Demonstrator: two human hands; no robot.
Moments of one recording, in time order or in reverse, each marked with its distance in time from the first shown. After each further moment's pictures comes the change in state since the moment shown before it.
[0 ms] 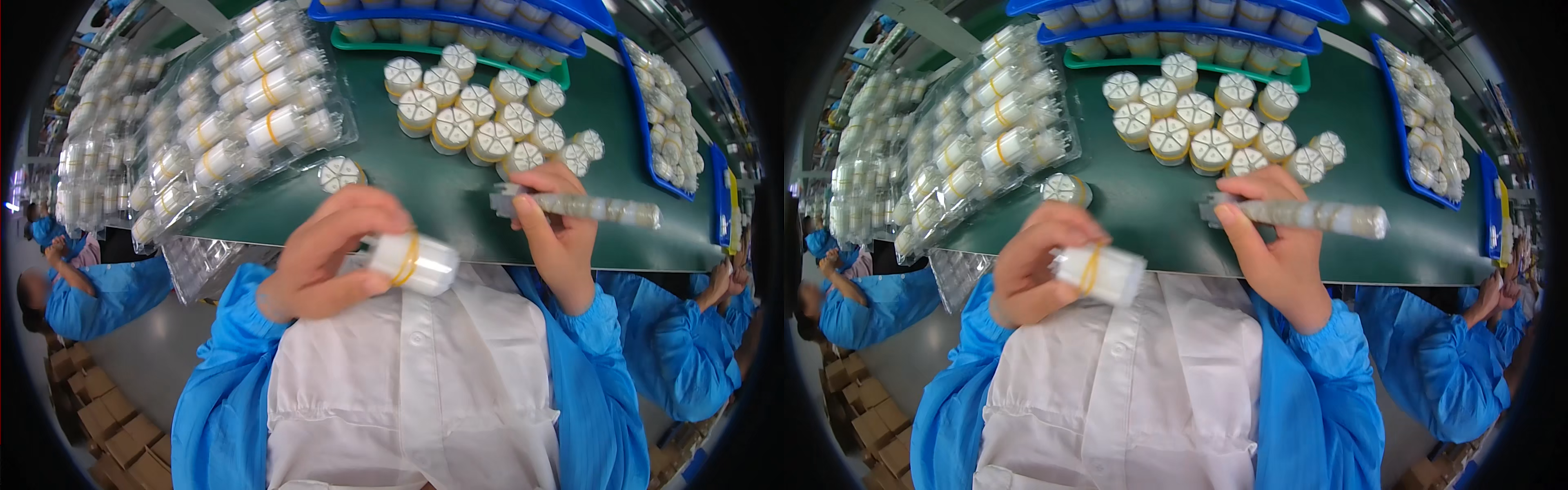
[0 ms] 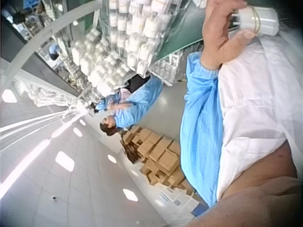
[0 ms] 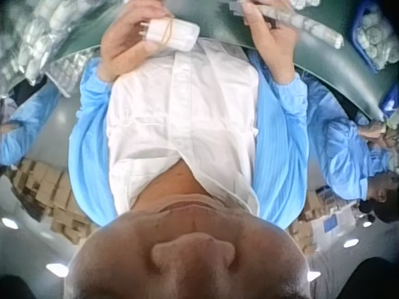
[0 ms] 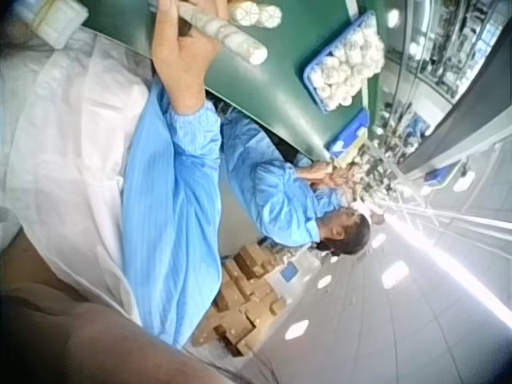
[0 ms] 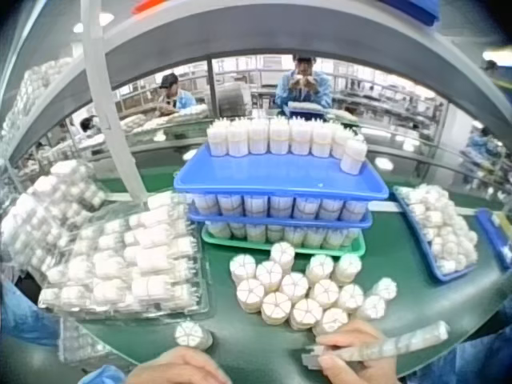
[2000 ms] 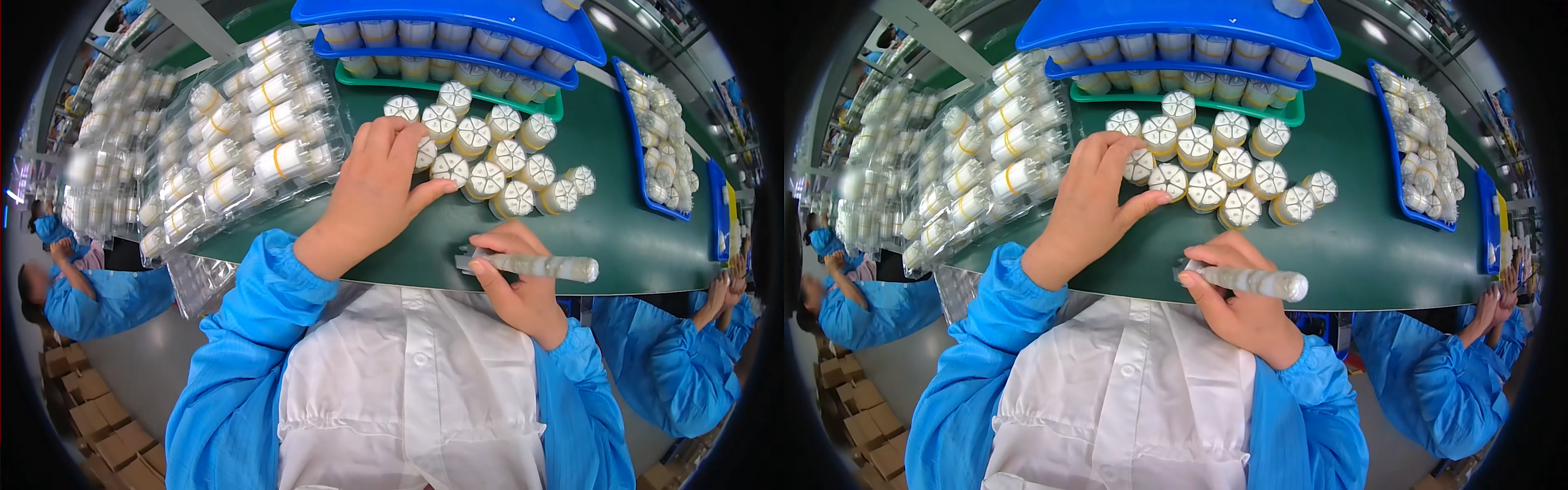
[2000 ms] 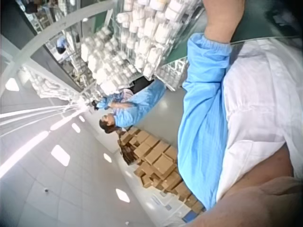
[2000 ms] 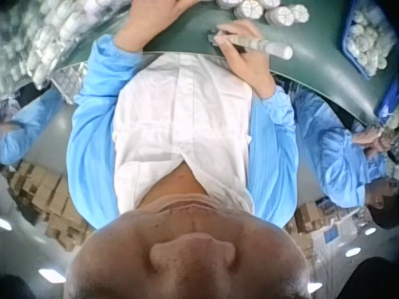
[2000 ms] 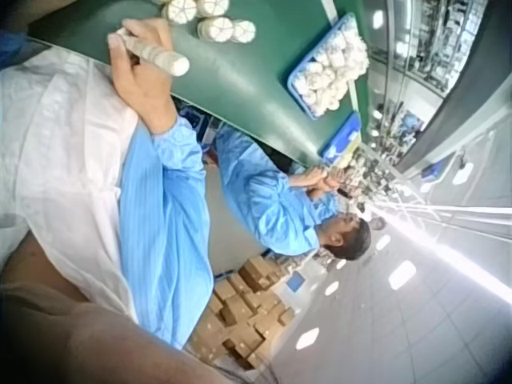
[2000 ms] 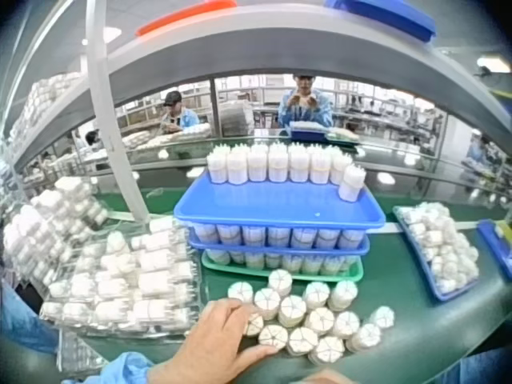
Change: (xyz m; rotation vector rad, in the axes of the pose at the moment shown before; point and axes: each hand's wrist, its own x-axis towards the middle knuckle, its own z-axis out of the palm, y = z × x) left_hand 0.089 -0.051 0.007 1.057 0.223 0.018; right_hand -0.017 0.002 0.012 -0.014 -0.143 -0.088
